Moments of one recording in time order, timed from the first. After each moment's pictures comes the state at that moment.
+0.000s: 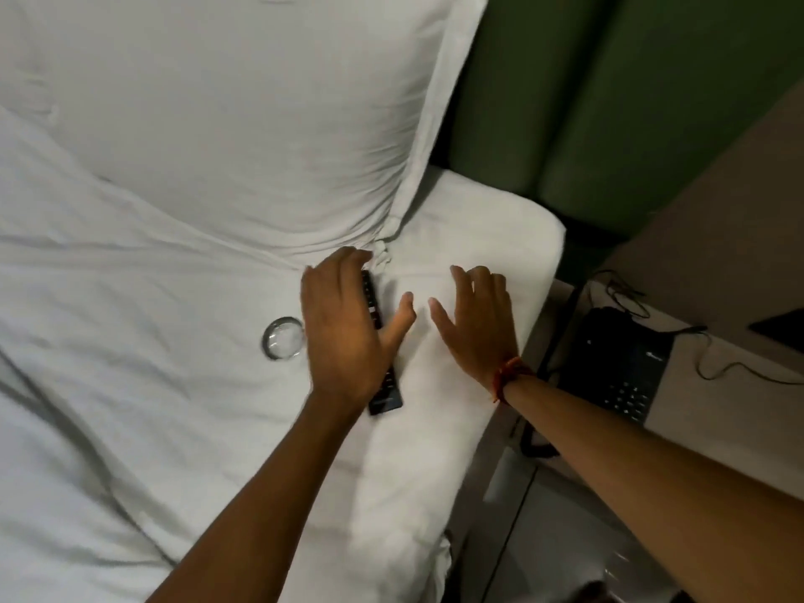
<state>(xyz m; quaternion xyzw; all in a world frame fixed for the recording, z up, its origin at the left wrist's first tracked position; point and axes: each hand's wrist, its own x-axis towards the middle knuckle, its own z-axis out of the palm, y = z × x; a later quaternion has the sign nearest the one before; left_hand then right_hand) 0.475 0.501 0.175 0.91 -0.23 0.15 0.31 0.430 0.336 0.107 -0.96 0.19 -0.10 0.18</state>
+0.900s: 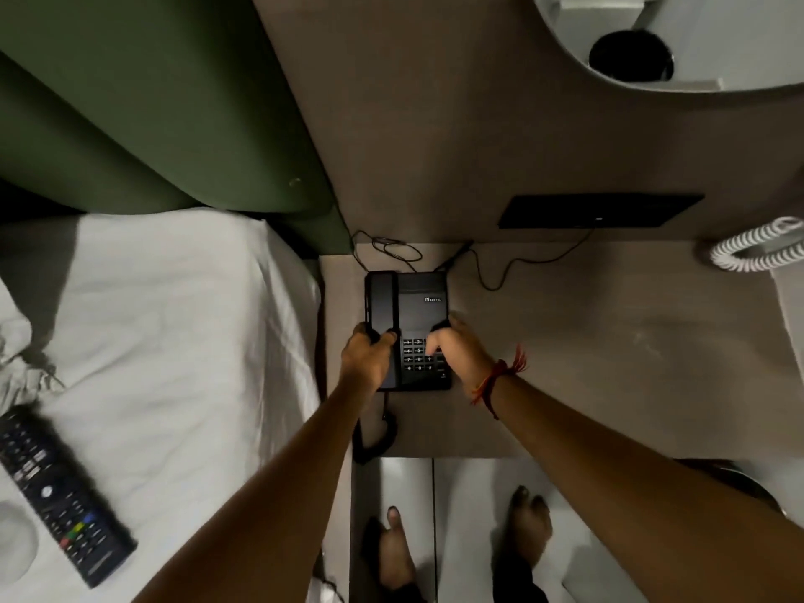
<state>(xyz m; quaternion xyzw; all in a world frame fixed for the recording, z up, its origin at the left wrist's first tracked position) 0.347 0.193 -0.024 0.84 -0.07 -0.44 0.30 0.229 0.097 -0.006 -0.48 0.57 0.01 0.66</state>
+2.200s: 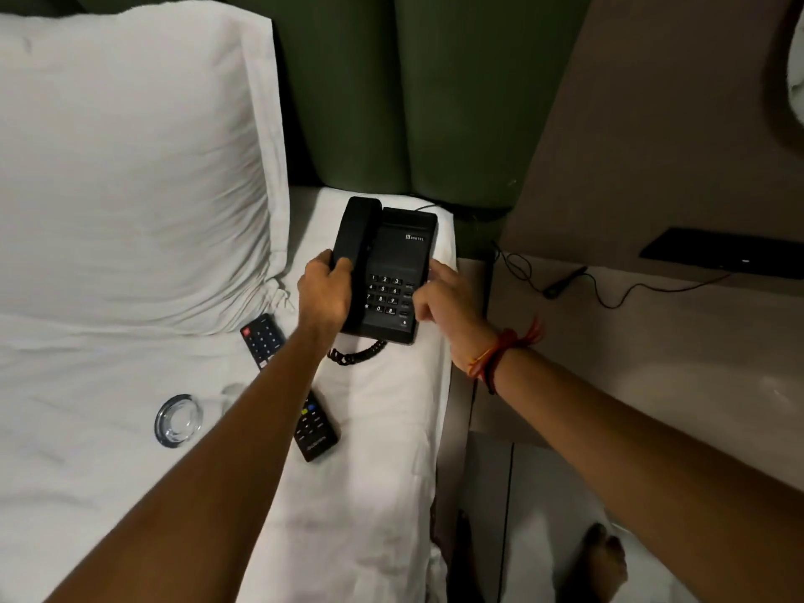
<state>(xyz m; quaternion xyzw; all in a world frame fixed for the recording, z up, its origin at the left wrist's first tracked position) 0.528 0.363 0.147 0.85 -0.05 -0.24 0.46 0.402 0.263 0.146 -0.54 0.43 -0.07 0.72</state>
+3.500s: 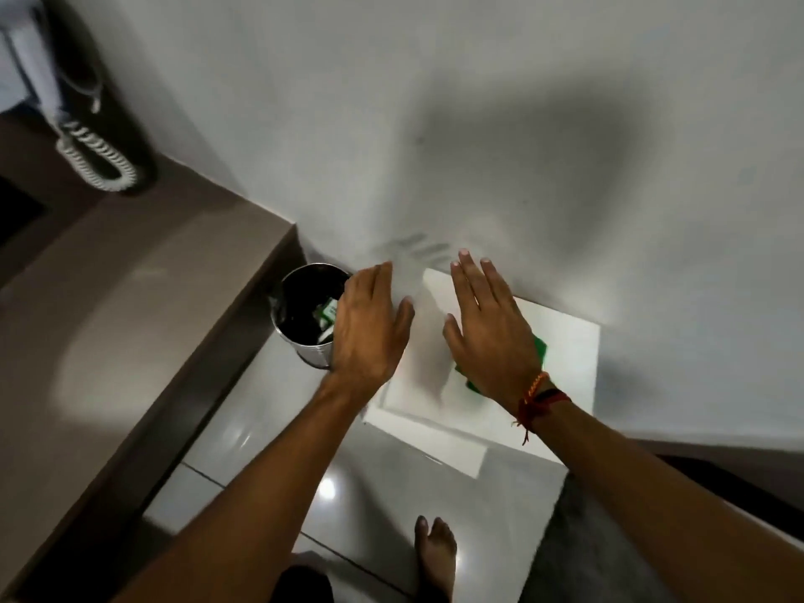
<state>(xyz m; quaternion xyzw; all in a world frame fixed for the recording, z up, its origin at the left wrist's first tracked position) -0.278 0.297 0.127 0.48 -0.81 -0.29 0.14 -0.422 0.388 0.152 -0.59 0.80 0.00 0.06</state>
